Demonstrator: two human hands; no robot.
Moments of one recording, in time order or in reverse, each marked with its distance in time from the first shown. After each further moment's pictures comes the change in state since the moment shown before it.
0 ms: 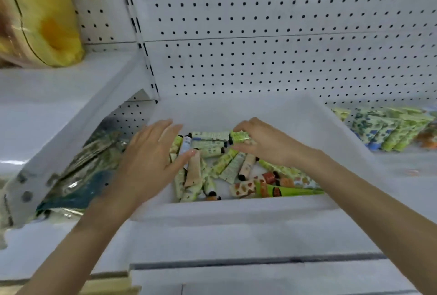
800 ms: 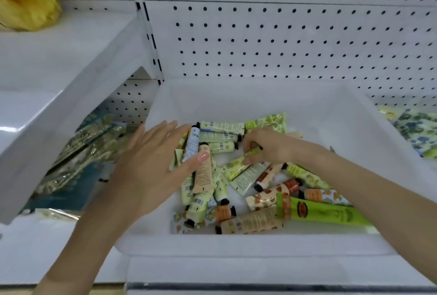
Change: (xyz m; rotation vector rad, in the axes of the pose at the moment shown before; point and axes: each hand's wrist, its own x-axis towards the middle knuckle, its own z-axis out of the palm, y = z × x) left_hand 0.013 -0.016 0.014 -0.163 -0.224 -0.128; right_hand 0.076 0.038 0.047 -0.043 -0.330 0.001
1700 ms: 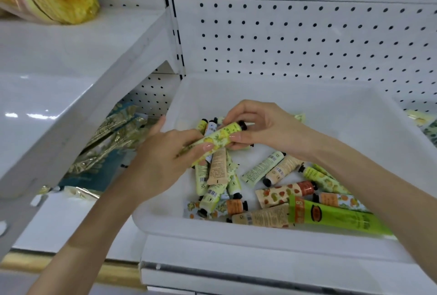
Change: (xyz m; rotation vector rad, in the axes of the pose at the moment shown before) left_hand -0.002 -0.010 0.000 -0.263 0.114 0.093; right_hand -0.033 -0.072 -0.030 0.997 0.067 -0.339
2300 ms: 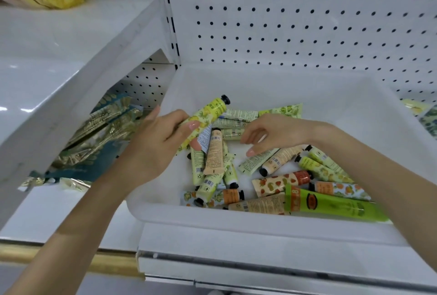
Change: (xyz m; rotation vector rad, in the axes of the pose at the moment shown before) left_hand 0.003 -0.008 0.002 -0.098 0.069 -0.052; right_hand 0.008 0.037 -0.034 -0.717 -0.222 0.255
